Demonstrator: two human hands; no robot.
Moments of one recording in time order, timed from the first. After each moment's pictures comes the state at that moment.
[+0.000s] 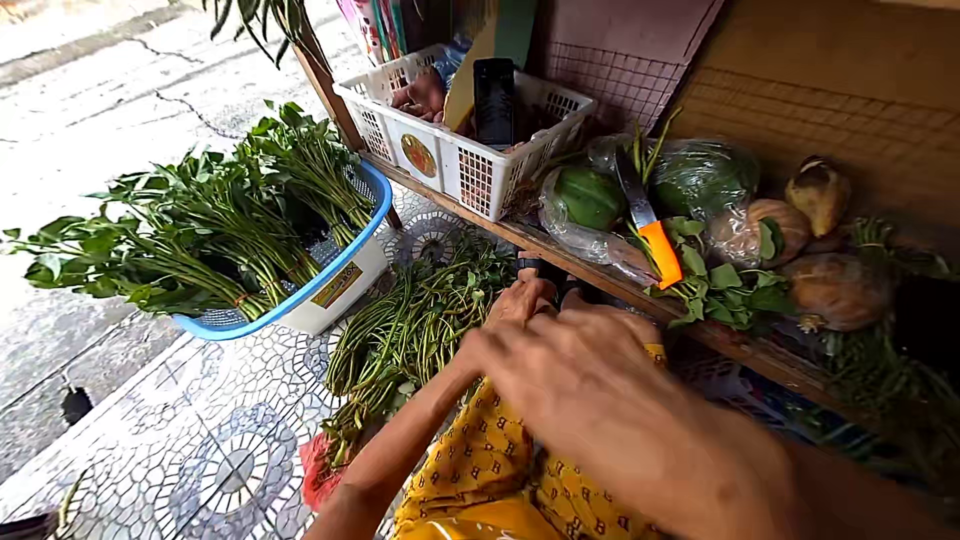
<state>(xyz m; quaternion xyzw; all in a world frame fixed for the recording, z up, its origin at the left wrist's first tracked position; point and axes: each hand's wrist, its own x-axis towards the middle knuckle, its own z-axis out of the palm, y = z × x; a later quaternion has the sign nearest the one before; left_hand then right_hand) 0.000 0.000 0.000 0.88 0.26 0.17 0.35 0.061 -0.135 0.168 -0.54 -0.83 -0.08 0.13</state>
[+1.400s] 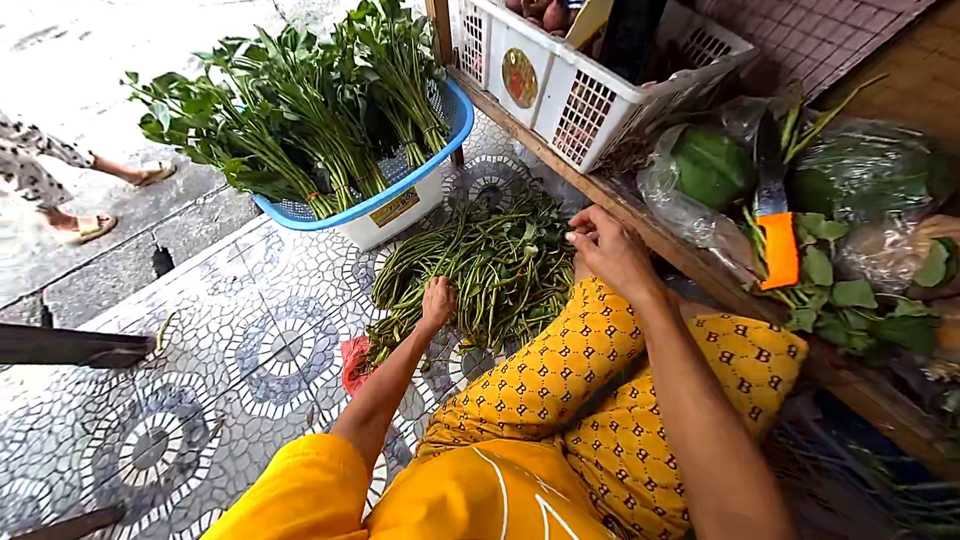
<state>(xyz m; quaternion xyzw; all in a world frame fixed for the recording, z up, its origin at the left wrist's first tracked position) -0.202 0.048 -0.225 0.68 0.65 0.11 0.32 0.100 -0.011 0.013 -0.66 -0.68 0.20 0.25</state>
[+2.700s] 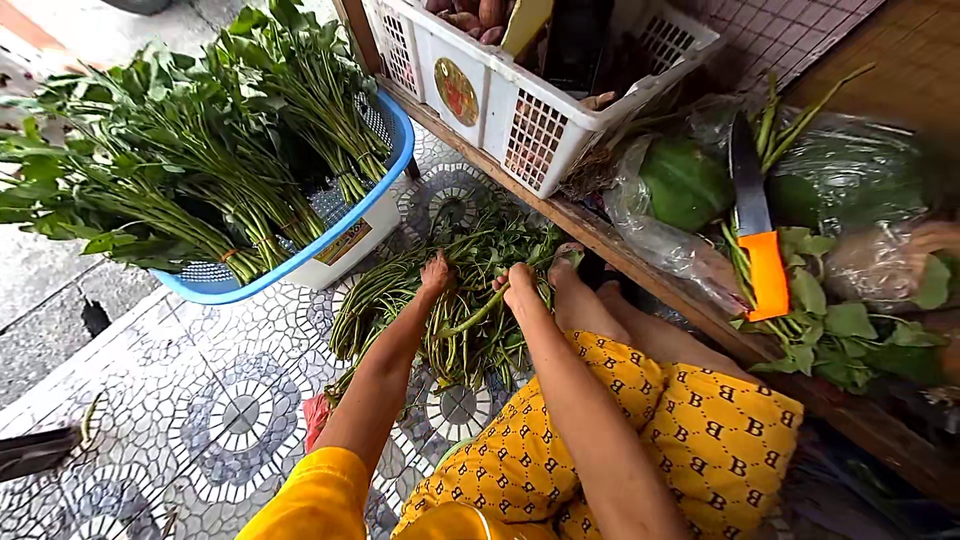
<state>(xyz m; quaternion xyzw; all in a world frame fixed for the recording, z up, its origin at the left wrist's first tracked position) -0.104 0.197 -0.256 0.71 0.63 0.01 0.32 0.049 0.105 -0.124 -0.67 0.08 0.53 0.51</state>
